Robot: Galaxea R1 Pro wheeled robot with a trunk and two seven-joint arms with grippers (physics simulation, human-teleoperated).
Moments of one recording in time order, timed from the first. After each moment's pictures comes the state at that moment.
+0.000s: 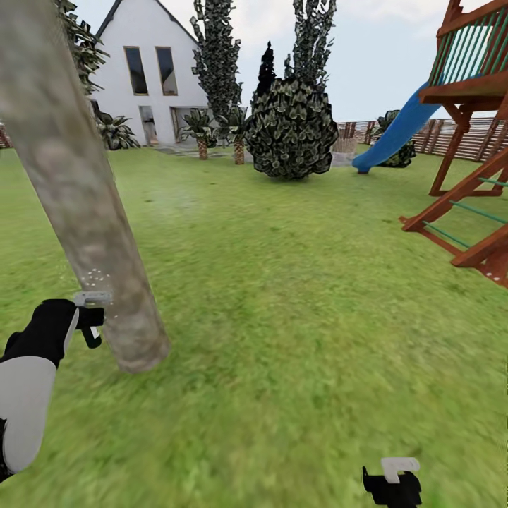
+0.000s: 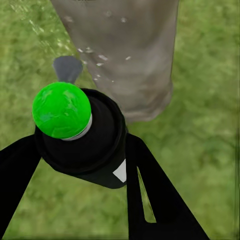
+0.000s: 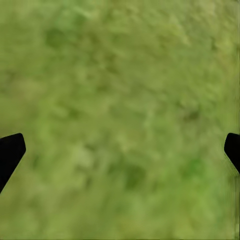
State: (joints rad) left arm -0.99 0.30 0.31 -0.68 -0.32 0.72 -0.17; right arm -0.44 -0.08 -0.62 -0.15 0.70 -0.36 -0.13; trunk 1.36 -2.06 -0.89
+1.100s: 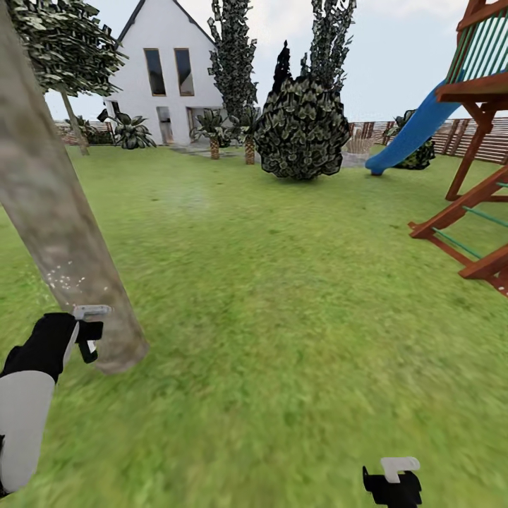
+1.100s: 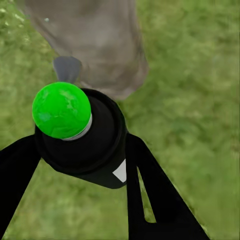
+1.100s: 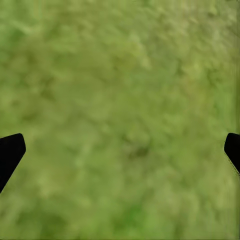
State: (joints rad) left arm -0.92 0.30 0.32 -0.69 -0.33 0.71 -0.16; right arm -0.44 -0.08 -0.62 -0.15 0.70 -0.36 -0.13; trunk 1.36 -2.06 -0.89
